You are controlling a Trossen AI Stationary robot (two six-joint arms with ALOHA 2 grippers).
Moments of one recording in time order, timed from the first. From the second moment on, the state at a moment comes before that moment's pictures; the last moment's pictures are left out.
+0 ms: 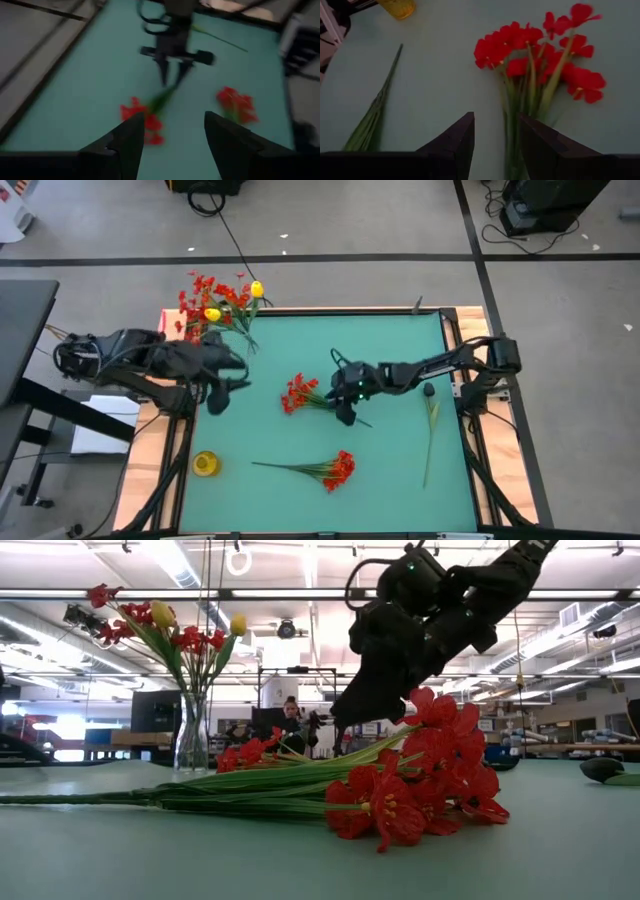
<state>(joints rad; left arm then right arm) -0.23 1.01 1.40 -1.07 -0.33 -0.39 -0.07 1.71 0.84 0.23 -0.17 0.30</state>
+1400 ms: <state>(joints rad) -0.53 1.02 1.13 -1.00 -0.36 -0.90 0.15 1.79 0.84 0.27 0.31 0.88</state>
